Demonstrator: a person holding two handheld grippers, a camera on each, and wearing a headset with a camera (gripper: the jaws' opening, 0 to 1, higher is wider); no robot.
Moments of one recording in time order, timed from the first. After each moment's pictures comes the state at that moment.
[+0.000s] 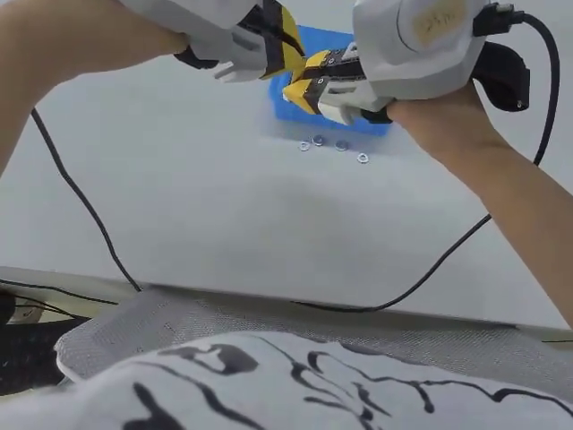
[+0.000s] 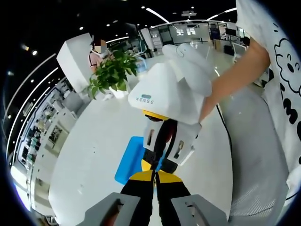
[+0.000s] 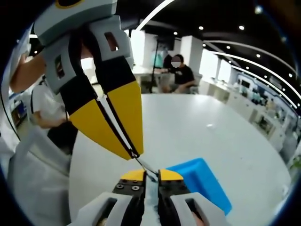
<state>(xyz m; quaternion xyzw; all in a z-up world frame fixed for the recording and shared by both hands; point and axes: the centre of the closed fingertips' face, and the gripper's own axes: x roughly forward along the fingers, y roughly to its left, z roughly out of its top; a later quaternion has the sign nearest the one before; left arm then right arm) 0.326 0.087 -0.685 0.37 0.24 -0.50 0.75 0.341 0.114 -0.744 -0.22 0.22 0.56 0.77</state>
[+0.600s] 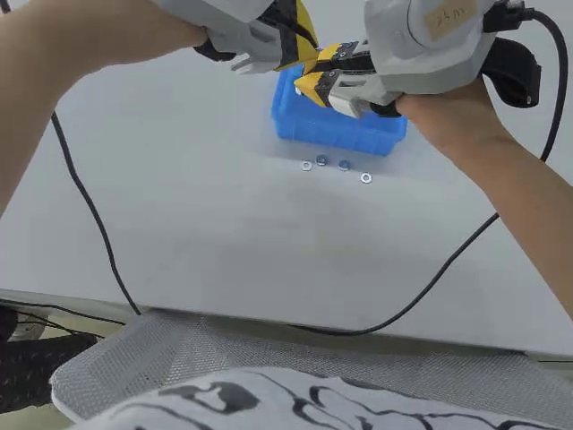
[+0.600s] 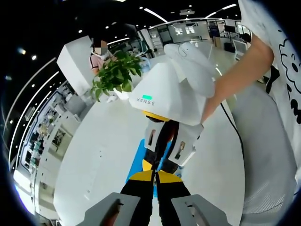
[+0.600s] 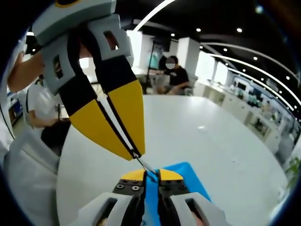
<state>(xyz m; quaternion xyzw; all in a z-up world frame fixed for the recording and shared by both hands) 0.363 0.080 -0.684 0.38 0.23 -0.49 0.75 0.383 0.109 -0.741 -0.23 0.21 0.55 0.78</state>
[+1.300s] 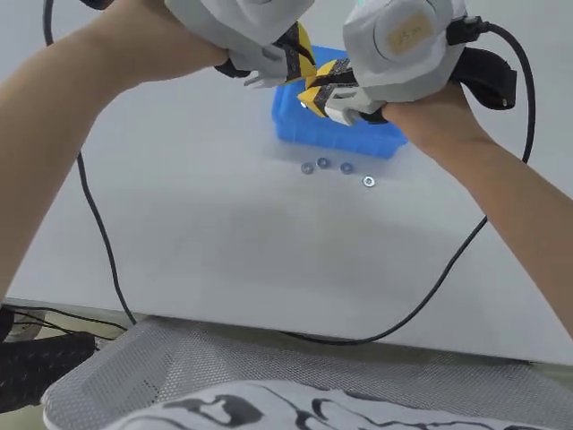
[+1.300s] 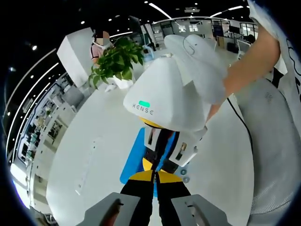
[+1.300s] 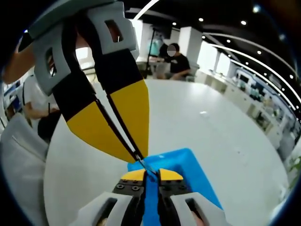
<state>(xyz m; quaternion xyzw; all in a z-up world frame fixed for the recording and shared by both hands) 0.396 0.086 -0.734 0.37 0.27 -0.49 0.75 0.401 0.109 -0.790 -0.25 0.25 0.54 0.76</state>
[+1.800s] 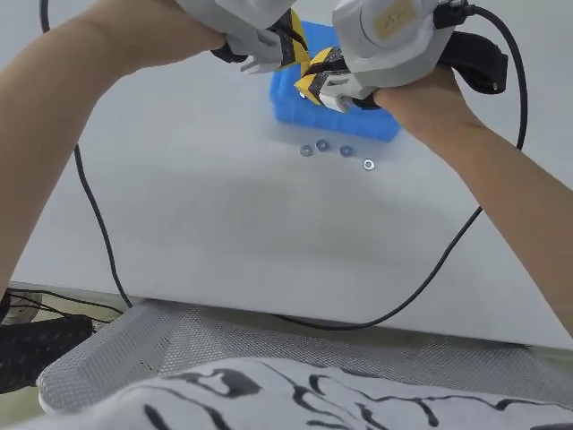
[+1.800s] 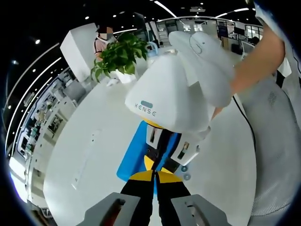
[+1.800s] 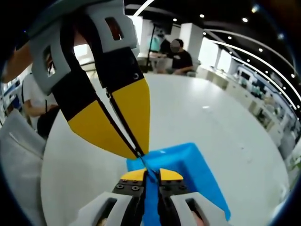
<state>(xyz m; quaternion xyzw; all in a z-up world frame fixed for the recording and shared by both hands) 0.387 0.090 -0.747 0.36 0.28 -0.47 0.75 0.402 0.113 -0.810 -0.27 0.27 0.54 0.75</state>
